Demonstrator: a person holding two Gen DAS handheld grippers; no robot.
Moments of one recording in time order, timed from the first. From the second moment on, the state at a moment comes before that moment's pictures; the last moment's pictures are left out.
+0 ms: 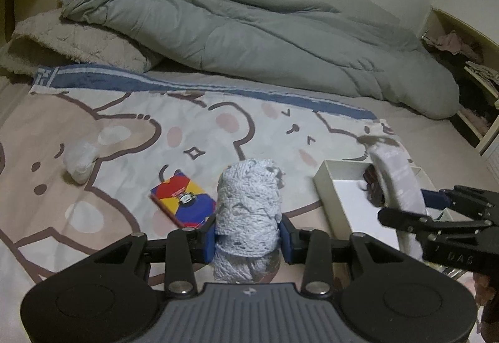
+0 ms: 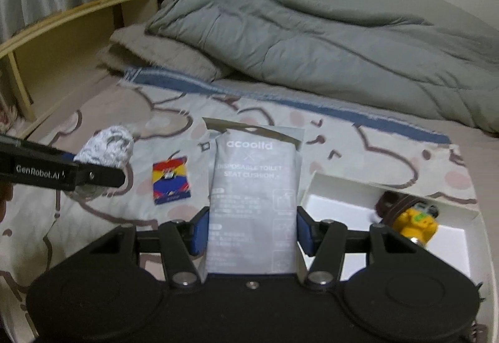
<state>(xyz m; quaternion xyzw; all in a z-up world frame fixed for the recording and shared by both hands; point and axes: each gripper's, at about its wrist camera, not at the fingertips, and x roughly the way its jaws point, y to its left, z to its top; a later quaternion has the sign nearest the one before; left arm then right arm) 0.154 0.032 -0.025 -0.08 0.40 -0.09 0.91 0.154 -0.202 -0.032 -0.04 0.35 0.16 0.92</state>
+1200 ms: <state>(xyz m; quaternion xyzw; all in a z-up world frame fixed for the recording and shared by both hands) 0.201 -0.077 -0.029 -0.07 0.39 -0.18 0.90 0.206 -0.410 -0.095 0.02 0.35 -0.08 0.93</state>
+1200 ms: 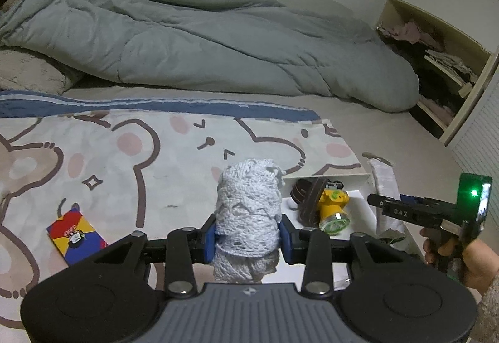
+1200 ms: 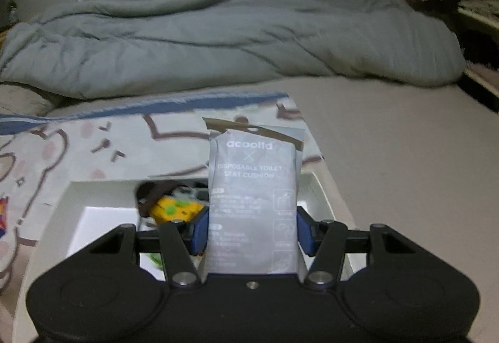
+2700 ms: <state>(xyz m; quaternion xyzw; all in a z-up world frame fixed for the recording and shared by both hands) 0.256 -0.242 -0.139 0.06 0.50 -0.23 0.83 0.177 -0.446 -0.085 0.05 0.38 -0.07 0.92</state>
